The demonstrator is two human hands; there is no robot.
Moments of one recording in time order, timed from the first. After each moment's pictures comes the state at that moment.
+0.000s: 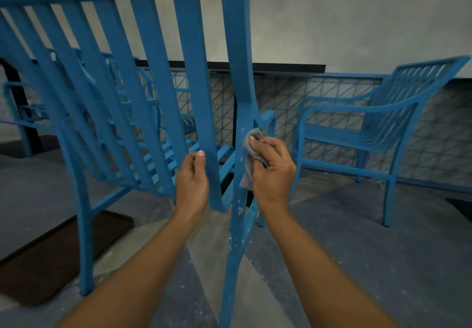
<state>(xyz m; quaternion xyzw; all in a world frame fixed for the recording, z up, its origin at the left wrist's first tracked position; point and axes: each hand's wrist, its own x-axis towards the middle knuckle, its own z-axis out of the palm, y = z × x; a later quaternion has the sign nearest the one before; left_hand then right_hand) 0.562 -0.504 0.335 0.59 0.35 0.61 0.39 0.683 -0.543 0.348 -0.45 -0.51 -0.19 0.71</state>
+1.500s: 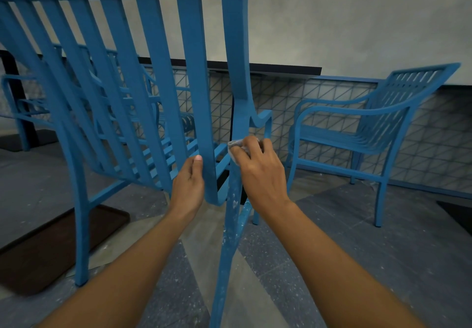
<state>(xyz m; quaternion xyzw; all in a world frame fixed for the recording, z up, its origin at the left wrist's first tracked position) 0.554 -0.508 0.321 0.65 0.39 0.55 0.34 0.680 -0.570 0.357 -0.56 -0.61 -0.46 0.33</state>
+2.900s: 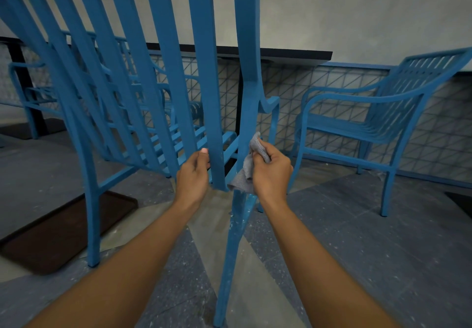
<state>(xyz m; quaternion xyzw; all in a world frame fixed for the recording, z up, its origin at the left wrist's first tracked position) 0.549 -0.497 0.298 0.63 0.38 0.56 0.39 0.665 -0.568 0.333 -0.58 -0.41 0.07 0.70</state>
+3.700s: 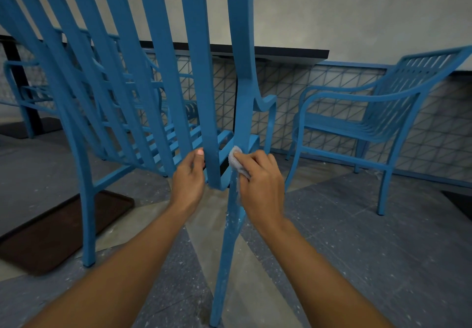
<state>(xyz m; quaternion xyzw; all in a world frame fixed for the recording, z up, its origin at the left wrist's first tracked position) 0.552 -0.503 0.296 0.63 0.37 0.57 0.37 0.662 -0.582 0.309 -0.57 -0.58 -0.28 0.51</state>
